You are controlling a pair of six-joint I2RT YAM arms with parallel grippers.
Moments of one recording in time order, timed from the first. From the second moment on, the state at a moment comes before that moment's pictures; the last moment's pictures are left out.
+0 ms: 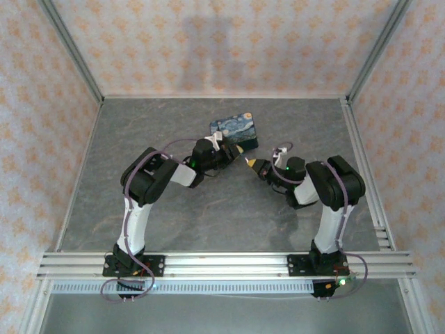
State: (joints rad) left arm -0.51 2.14 1.01 0.86 0.40 -1.18; right arm 0.27 1.92 0.47 1.25 -0.69 1.16
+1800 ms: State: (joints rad) left arm -0.51 2.14 0.99 0.98 0.43 -1.25; right arm 0.26 1.95 0.52 1.27 -0.70 1.22
